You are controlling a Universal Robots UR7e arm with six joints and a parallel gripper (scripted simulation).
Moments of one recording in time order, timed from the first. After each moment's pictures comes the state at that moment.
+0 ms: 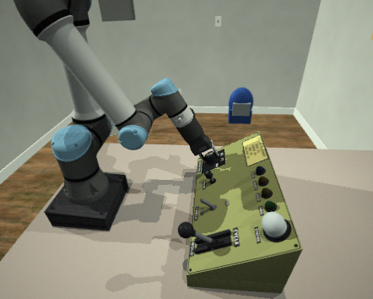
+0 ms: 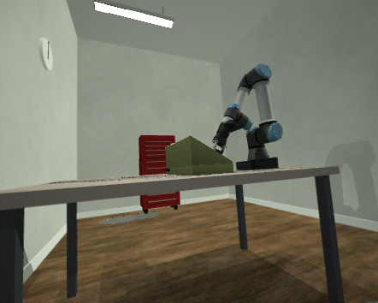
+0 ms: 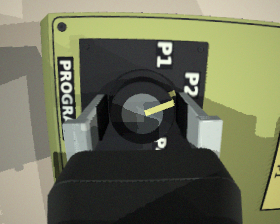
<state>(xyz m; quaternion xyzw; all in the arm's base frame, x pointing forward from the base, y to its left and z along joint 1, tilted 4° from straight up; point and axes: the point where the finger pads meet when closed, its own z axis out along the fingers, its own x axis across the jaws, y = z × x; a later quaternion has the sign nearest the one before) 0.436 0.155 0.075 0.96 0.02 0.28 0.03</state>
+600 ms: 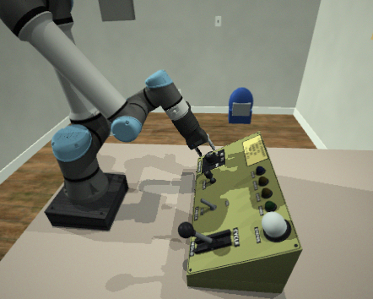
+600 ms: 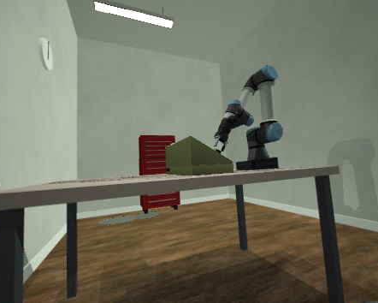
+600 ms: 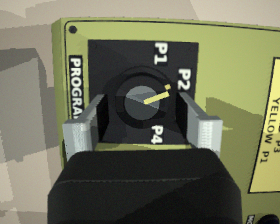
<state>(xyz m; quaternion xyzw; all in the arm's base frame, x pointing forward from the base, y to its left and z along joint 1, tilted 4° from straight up) 0.419 0.156 0.100 0.96 0.02 0.28 0.03</state>
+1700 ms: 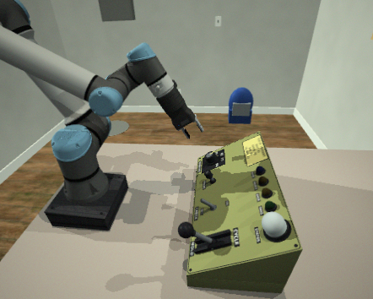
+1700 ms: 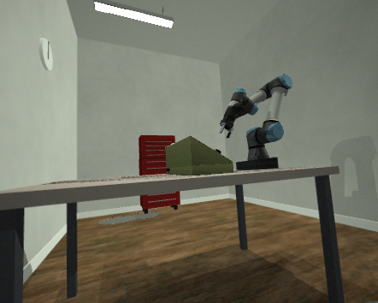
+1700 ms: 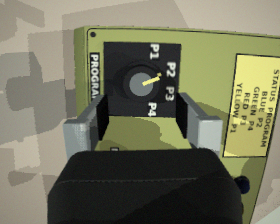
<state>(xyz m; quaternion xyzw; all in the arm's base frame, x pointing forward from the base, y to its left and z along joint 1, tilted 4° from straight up) 0.370 0.159 0.176 0.96 0.02 0.28 0.03</state>
